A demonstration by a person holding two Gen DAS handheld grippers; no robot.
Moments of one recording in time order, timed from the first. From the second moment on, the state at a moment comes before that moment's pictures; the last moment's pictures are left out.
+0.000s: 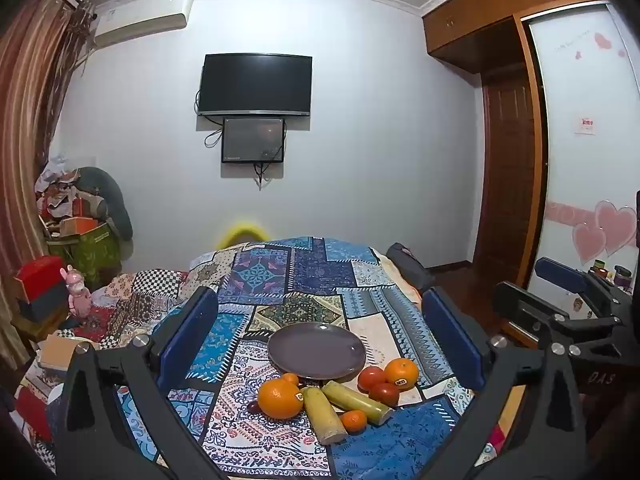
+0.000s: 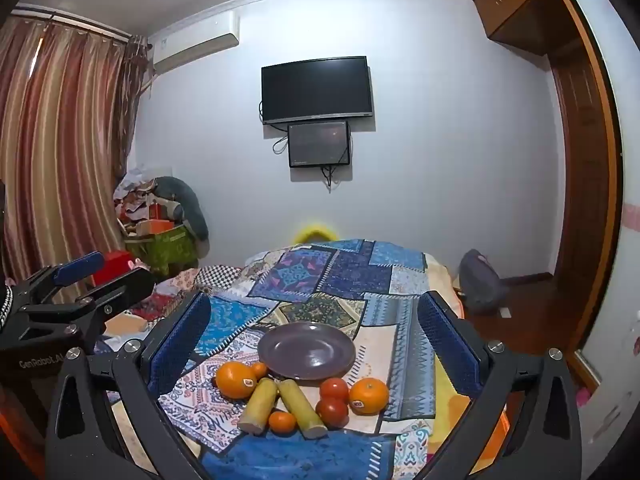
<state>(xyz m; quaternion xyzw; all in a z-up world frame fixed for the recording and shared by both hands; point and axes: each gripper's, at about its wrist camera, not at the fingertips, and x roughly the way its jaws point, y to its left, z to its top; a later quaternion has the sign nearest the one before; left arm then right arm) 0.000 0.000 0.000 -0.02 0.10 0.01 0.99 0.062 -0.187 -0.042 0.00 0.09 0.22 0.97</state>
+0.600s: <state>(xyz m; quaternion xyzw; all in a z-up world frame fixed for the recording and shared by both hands) -0.004 -0.005 0.001 -0.01 0.09 0.00 1.00 0.059 -0.194 -0.037 0.01 0.08 0.22 0.97</state>
